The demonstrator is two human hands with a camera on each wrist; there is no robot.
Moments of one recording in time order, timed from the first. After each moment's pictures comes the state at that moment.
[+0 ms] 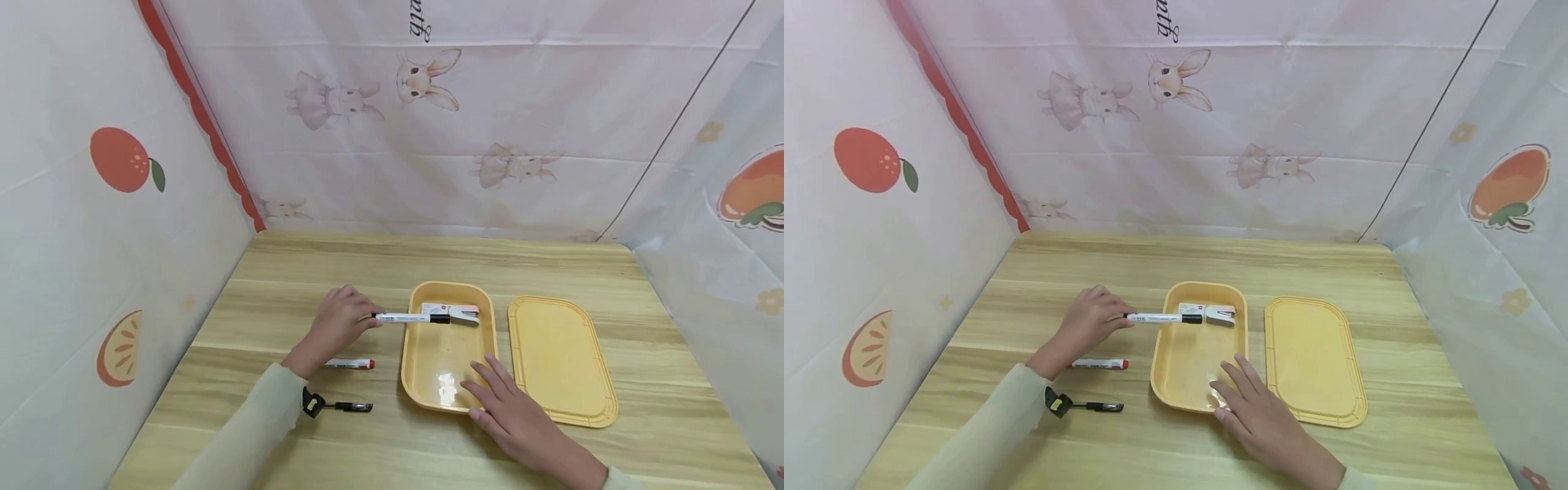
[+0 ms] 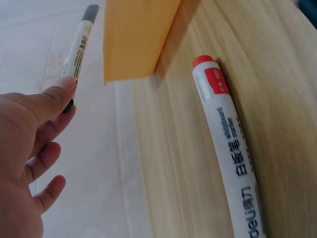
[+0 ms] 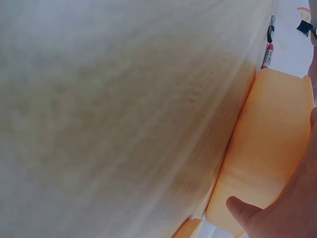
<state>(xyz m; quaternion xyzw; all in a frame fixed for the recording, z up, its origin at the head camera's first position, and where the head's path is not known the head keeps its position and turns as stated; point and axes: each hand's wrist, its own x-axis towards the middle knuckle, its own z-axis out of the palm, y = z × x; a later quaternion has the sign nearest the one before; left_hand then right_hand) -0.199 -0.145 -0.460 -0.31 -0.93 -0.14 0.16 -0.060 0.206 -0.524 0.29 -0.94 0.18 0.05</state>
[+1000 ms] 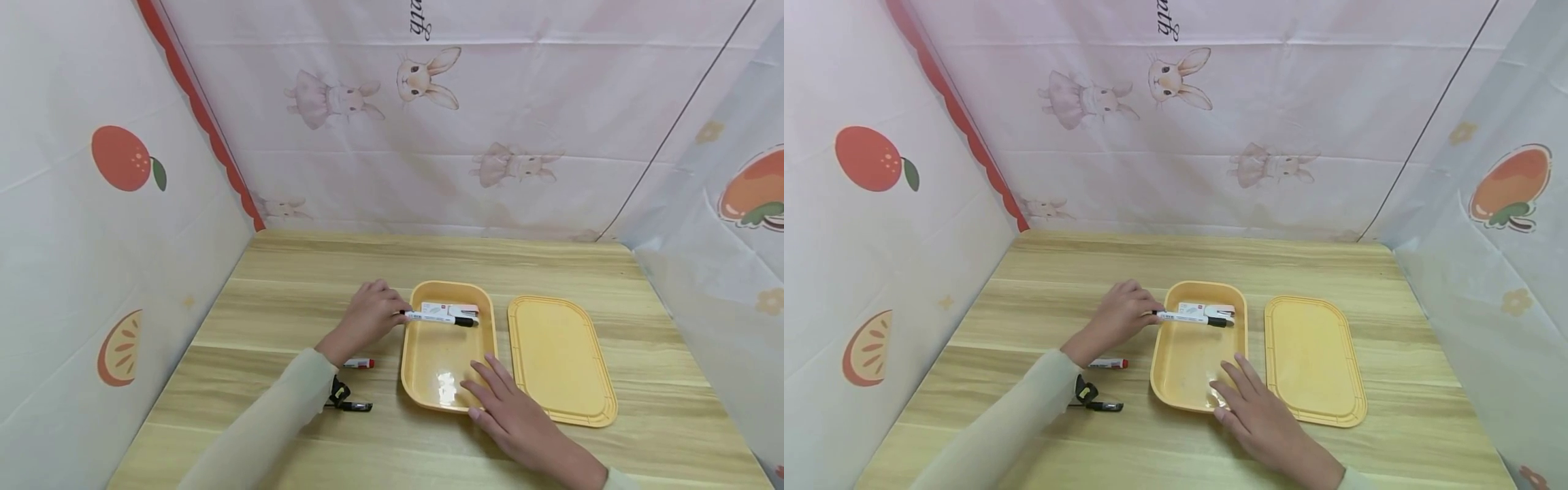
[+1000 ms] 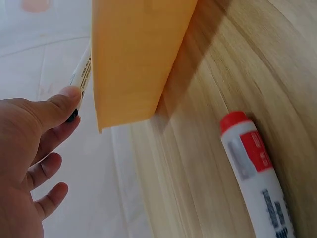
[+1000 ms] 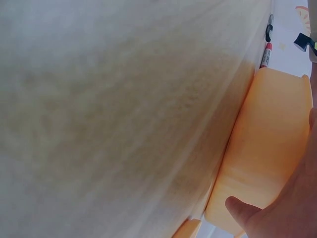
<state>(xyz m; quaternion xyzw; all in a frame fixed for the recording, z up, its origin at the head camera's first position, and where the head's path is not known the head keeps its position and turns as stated) -0.216 -0.096 -0.462 -0.34 -0.92 -0.10 0.12 -0.060 0.204 -0.524 0.28 -0.94 0.17 0.06</state>
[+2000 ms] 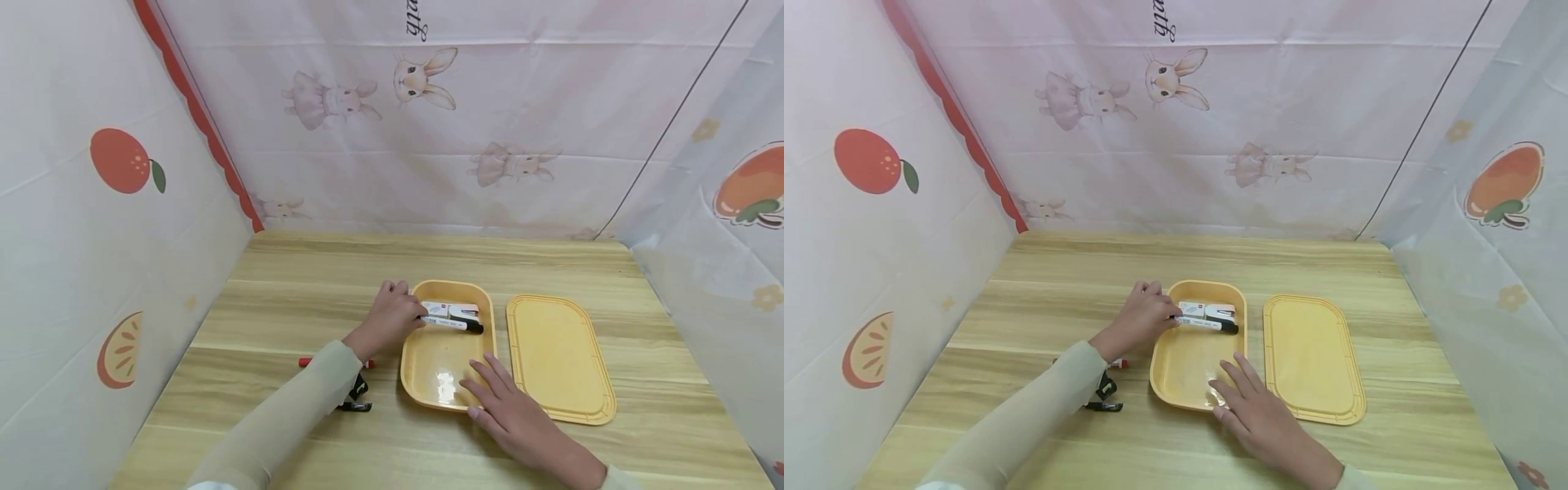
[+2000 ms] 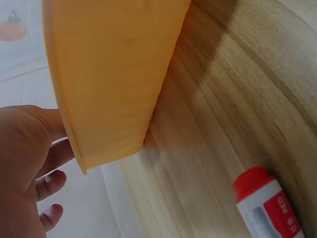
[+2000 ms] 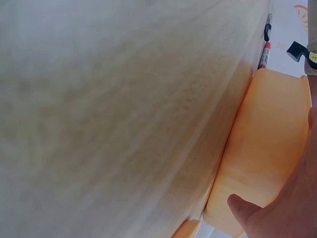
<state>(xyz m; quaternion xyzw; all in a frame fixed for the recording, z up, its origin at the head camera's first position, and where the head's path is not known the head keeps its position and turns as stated) -0.228 -0.060 -0.480 -0.37 -0.92 -0.04 0.12 -0.060 0.203 -0.522 0.28 -0.94 0.18 0.05</state>
